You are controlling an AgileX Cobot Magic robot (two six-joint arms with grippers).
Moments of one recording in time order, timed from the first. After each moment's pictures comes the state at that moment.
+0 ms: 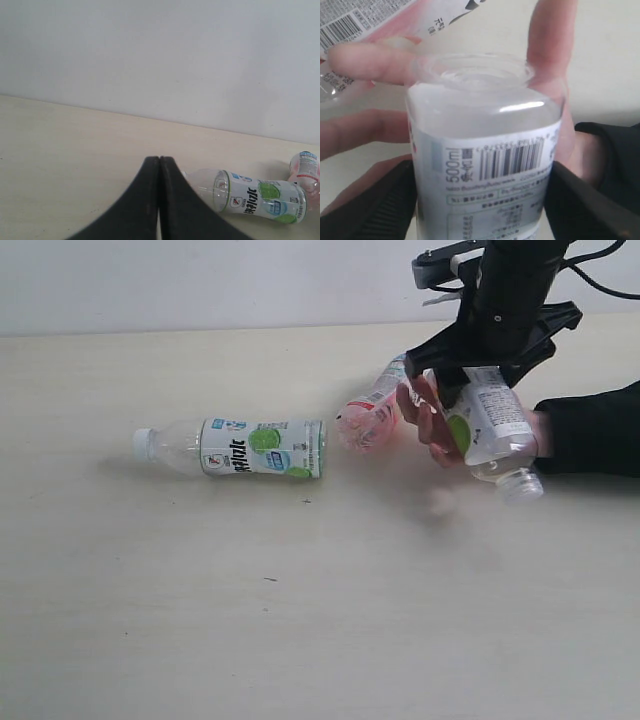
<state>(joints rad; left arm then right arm) 0.00 0.01 0.00 0.11 0.13 -0.33 0.35 1.96 -1.51 -0.17 1.00 0.16</state>
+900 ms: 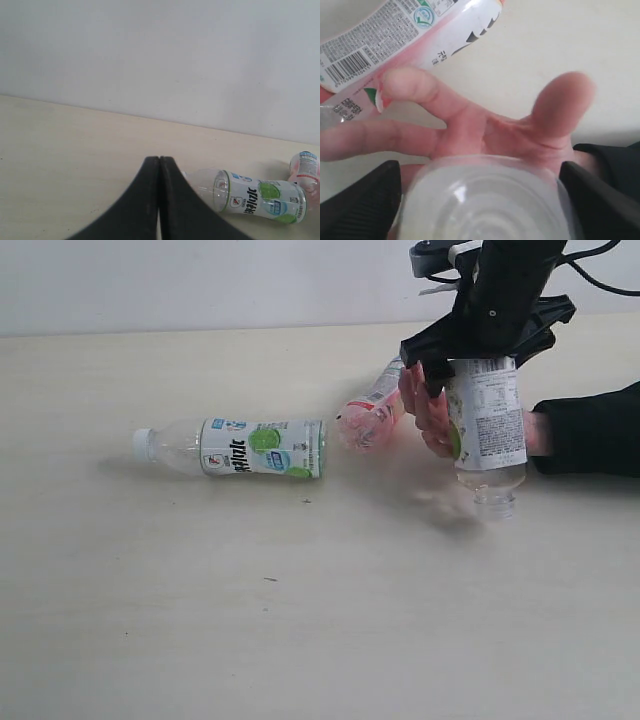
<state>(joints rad) 0.00 0.01 0.00 0.11 0.13 -0.33 0.35 1.96 -1.51 -0.17 0.94 0.18</state>
